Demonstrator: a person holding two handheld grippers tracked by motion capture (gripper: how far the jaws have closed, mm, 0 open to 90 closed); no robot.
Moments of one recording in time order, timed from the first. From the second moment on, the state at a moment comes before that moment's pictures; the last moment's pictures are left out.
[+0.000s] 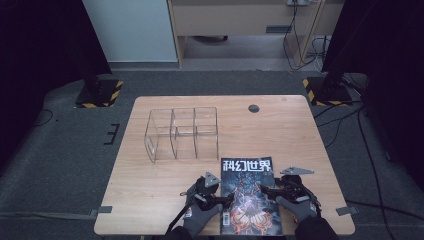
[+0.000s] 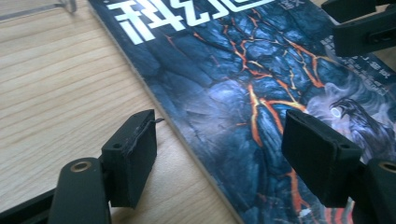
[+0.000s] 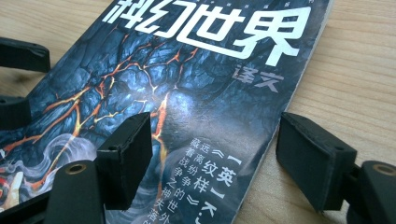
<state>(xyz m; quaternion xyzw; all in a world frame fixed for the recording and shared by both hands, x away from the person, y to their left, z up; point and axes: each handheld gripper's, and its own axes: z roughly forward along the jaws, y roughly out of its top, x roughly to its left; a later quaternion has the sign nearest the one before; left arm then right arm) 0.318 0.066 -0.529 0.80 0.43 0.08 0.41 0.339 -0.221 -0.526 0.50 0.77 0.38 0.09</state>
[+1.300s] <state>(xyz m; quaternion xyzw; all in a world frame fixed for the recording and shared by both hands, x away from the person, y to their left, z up) 0.314 0.058 -0.532 0.81 0.42 0.09 0.41 0.336 -0.237 -0.518 0.54 0.68 0.49 0.00</state>
